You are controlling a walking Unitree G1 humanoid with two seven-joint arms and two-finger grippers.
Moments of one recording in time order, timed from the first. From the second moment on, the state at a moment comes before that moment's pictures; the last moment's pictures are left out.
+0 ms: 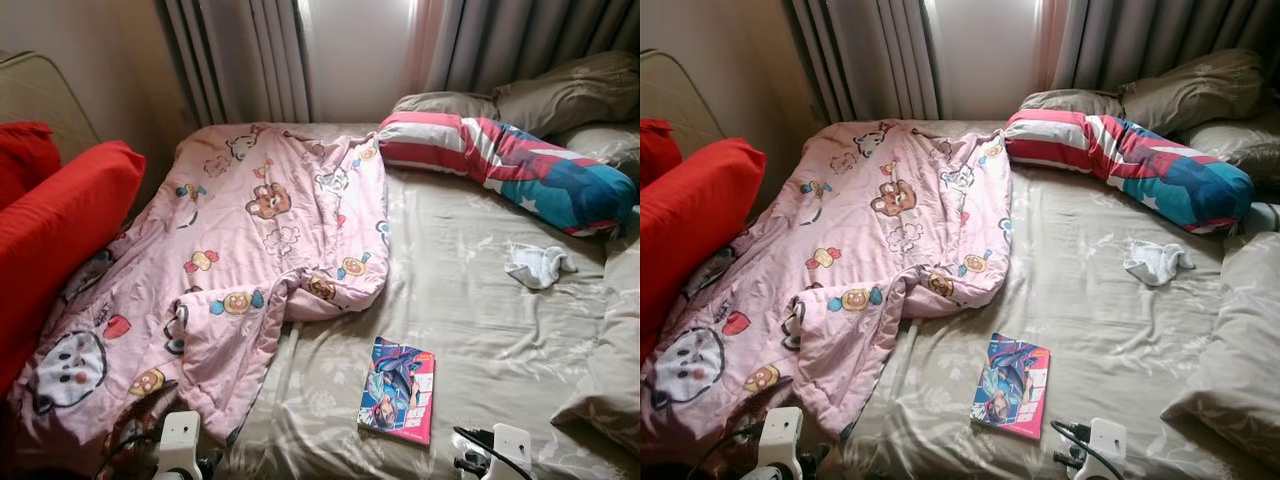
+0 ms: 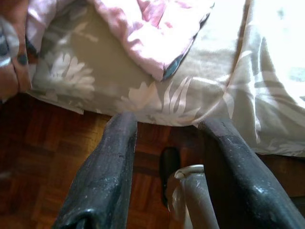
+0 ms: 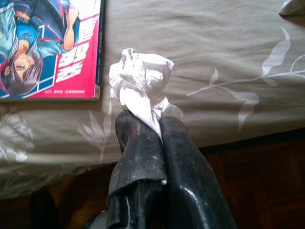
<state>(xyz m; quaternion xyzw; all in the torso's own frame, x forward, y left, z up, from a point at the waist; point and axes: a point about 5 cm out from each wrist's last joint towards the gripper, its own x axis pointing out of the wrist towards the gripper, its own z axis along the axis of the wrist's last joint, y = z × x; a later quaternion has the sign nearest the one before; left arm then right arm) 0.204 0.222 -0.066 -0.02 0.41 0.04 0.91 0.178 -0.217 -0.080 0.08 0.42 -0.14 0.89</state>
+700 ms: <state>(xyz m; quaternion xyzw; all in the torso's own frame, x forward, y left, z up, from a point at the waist) 0.193 0.219 -0.072 -0.03 0.42 0.04 0.90 0.172 -0.221 -0.082 0.08 0.43 -0.15 0.89</state>
